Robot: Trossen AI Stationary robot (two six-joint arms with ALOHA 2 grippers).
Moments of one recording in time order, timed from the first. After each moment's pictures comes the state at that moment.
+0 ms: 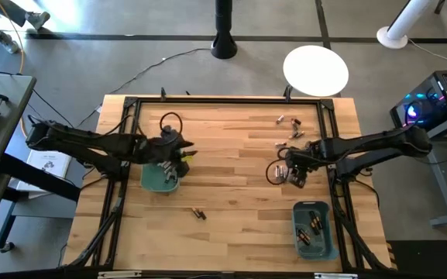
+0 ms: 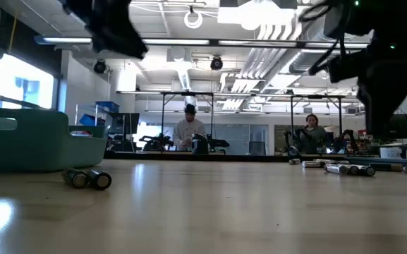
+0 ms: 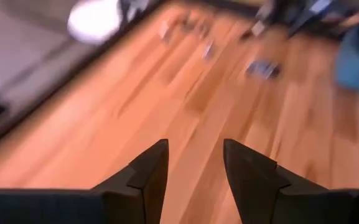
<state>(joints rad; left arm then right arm) -0.12 1.09 0.83 -0.36 -0.49 -0.34 0.05 1.11 0.69 -0.99 0.13 0.53</state>
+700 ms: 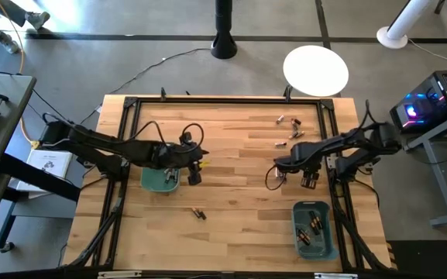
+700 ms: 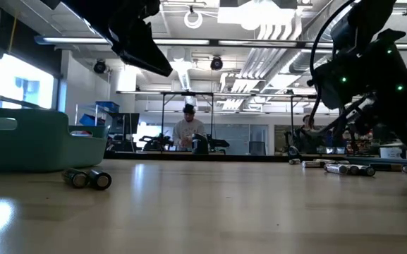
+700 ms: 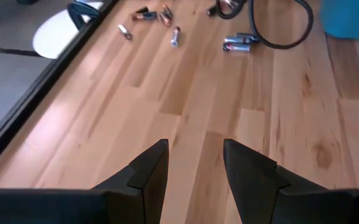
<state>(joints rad) -0.12 1.32 0.83 -0.16 -0.40 -0.11 -0.03 1.52 0.69 -1.24 0.14 0.31</state>
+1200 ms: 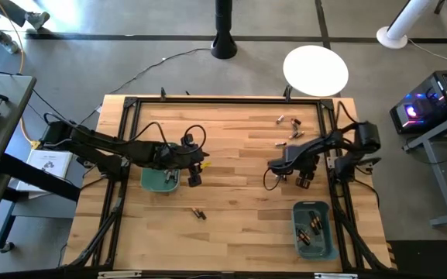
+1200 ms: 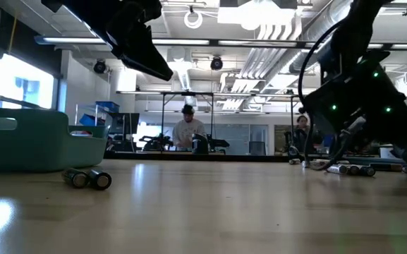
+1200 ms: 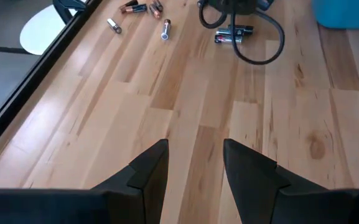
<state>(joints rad) -0.12 1.34 0.83 -0.16 -0.37 -0.10 -0.06 1.74 0.70 -1.16 0.18 0.45</state>
